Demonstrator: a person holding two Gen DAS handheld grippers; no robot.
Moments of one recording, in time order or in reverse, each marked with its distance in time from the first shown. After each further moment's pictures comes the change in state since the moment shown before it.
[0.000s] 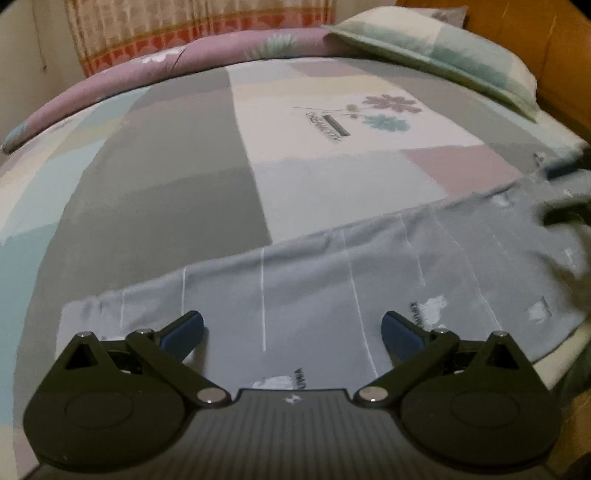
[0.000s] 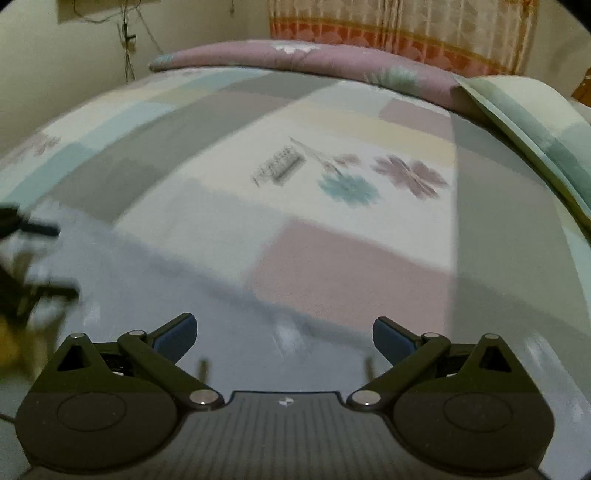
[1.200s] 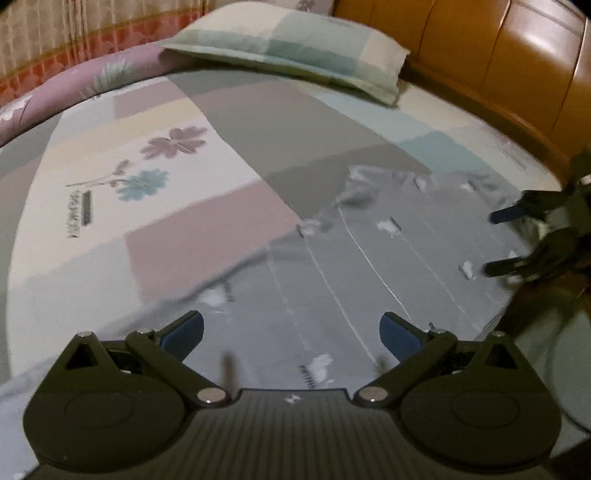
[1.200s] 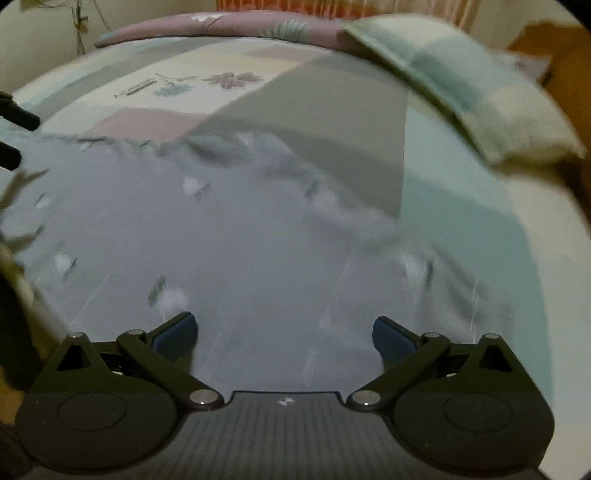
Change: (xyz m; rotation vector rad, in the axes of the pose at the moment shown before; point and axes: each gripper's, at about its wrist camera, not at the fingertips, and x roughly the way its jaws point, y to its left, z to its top) left arm 0.007 -0.224 0.078 0.203 0.070 -0.246; right arm -0.088 -0.199 -0.161 0.060 0.025 -0.075
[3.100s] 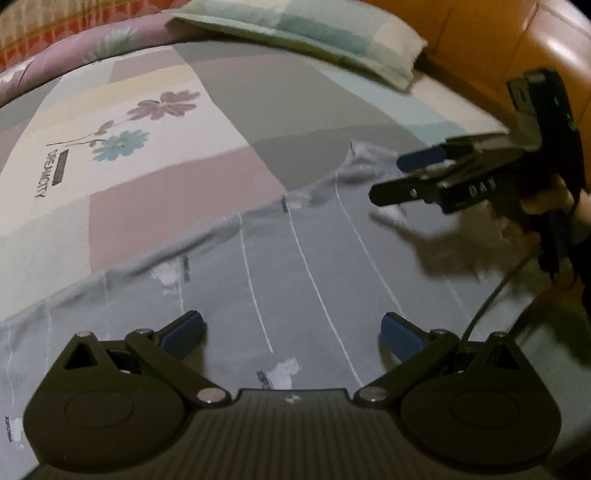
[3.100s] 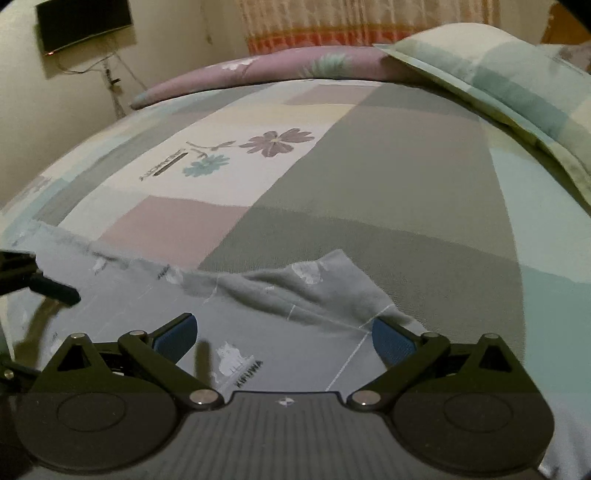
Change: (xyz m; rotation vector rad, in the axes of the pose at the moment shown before) left arm 0.029 -0.007 0.003 -0.102 0.011 -0.045; right arm 0.075 0.026 0.109 0.066 -0.127 0.211
